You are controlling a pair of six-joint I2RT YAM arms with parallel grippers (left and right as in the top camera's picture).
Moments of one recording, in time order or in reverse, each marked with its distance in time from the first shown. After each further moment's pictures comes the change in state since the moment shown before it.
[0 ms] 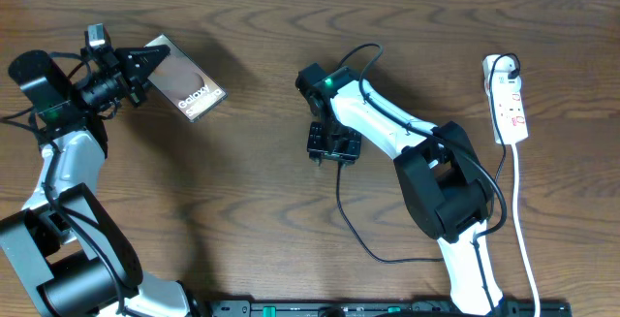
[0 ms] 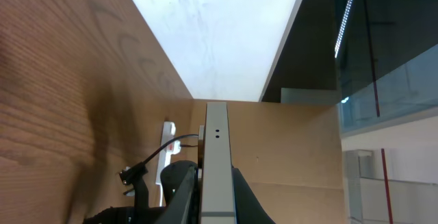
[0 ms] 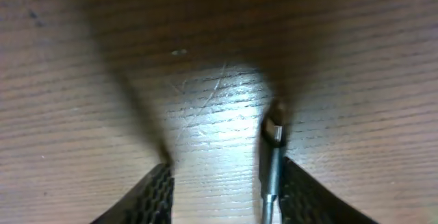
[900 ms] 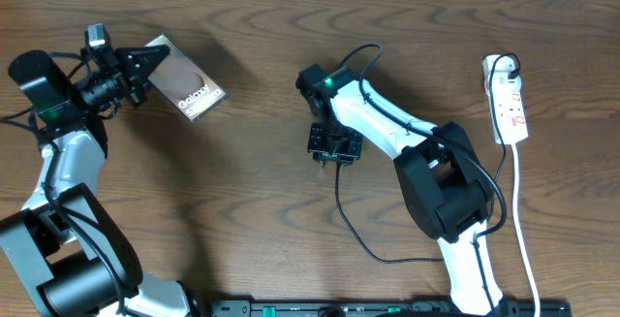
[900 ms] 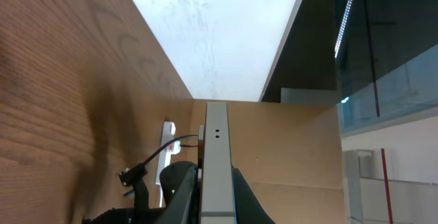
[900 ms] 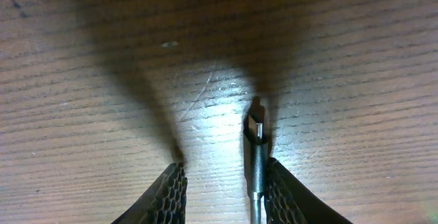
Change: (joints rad) left arm 0.000 0.000 0.000 0.000 0.000 0.000; right arm 0.000 0.000 0.000 -0.017 -0.001 0.001
